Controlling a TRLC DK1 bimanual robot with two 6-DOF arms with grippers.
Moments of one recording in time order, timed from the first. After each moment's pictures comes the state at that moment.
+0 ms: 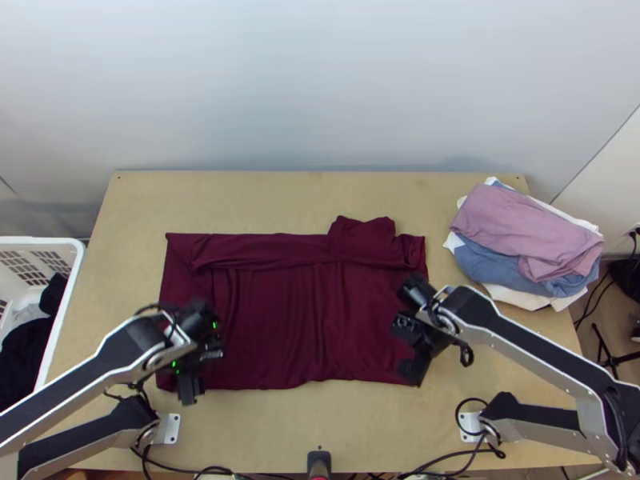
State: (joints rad) left arm -0.72 1.03 0.77 -1.18 -0.11 0.55; right arm 0.74 1.31 0.84 -1.07 -0.20 -0.31
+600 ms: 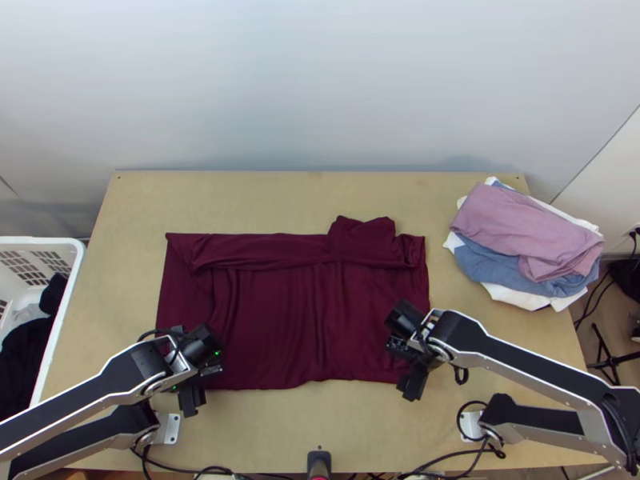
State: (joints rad) left arm -0.85 0.94 0.62 -1.07 -0.21 0.44; right arm 0.90 1.29 0.73 -0.96 -0.03 -0.23
